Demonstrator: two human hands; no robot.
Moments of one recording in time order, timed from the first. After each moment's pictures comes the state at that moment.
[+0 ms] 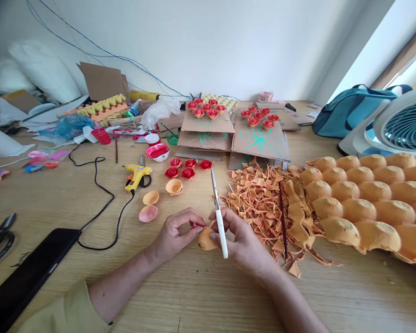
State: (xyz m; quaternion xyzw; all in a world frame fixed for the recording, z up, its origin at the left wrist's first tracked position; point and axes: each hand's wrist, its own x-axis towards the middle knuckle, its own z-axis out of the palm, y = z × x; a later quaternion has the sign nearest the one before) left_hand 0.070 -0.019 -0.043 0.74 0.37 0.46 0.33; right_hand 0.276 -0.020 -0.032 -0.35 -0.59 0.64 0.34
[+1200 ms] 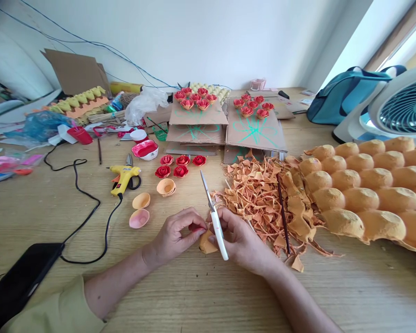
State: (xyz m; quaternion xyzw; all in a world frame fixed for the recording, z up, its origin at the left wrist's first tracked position) left_hand 0.069 -0.007 -0.045 0.80 0.35 0.37 0.32; right_hand 0.273 -0.018 -0.032 -0.37 -0.57 0.65 0.33
